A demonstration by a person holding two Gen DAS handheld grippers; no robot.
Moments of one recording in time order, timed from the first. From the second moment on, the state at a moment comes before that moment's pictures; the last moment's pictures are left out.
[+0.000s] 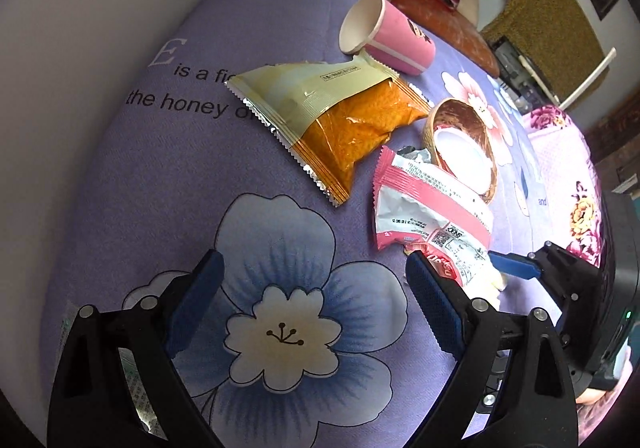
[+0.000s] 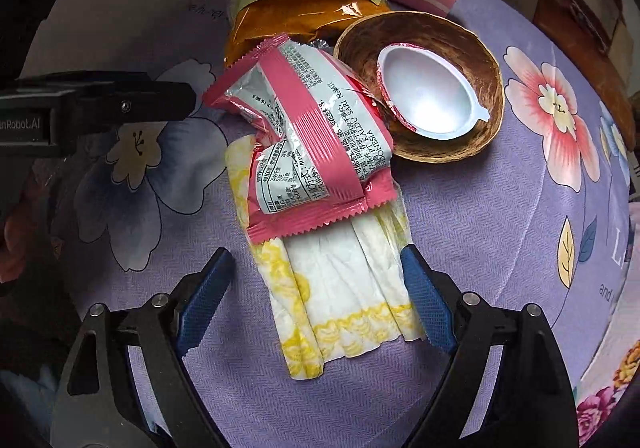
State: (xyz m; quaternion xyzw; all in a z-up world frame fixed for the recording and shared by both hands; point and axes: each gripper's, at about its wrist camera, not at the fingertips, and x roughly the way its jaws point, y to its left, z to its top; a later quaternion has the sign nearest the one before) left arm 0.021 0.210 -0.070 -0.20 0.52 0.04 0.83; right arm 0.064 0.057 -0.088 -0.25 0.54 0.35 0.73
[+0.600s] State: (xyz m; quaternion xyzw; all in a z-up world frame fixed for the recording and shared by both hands) left arm 0.021 0.147 -0.062 -0.23 0.52 0.01 0.82; right arm 0.055 -0.065 -0.056 -0.08 0.58 0.25 0.77
